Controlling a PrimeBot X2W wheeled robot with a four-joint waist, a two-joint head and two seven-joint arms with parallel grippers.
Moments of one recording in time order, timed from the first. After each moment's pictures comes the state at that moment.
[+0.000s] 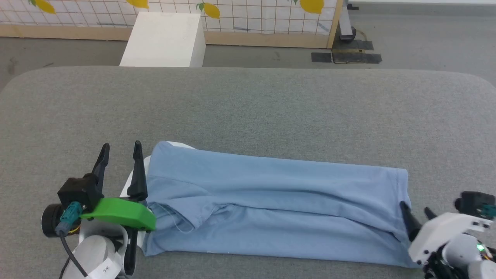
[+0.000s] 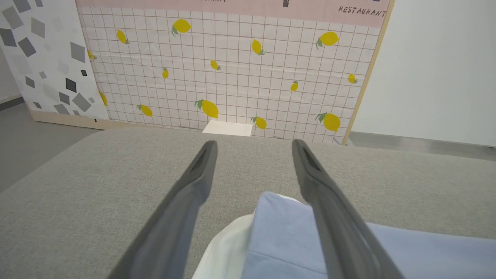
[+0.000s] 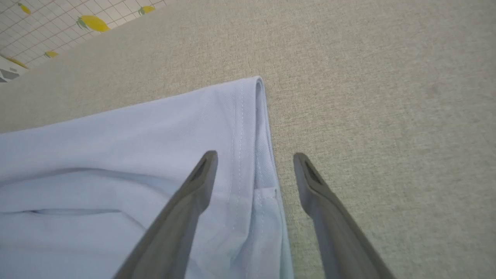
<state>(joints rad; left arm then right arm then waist) -0.18 0.26 -0.15 0.17 -0.39 0.06 -0.26 -0.06 -0.05 -0.25 0.23 0.30 0.13 0.35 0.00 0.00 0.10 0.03</state>
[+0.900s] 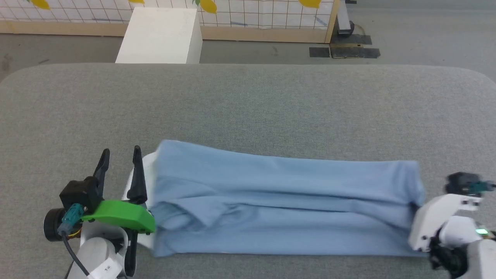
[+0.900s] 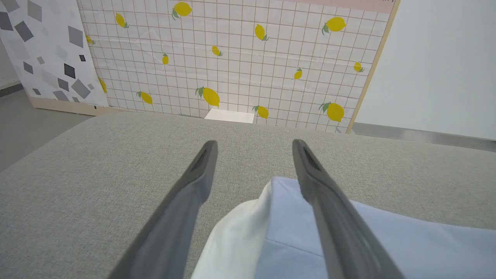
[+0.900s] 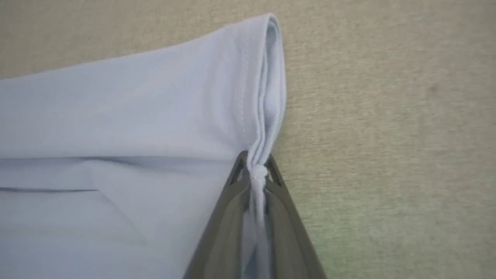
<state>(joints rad) -0.18 0.17 -0.03 0.24 -0.28 -0.03 -0.26 -0.17 -0.04 -0.28 0.29 0.15 0.13 0.55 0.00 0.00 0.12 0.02</state>
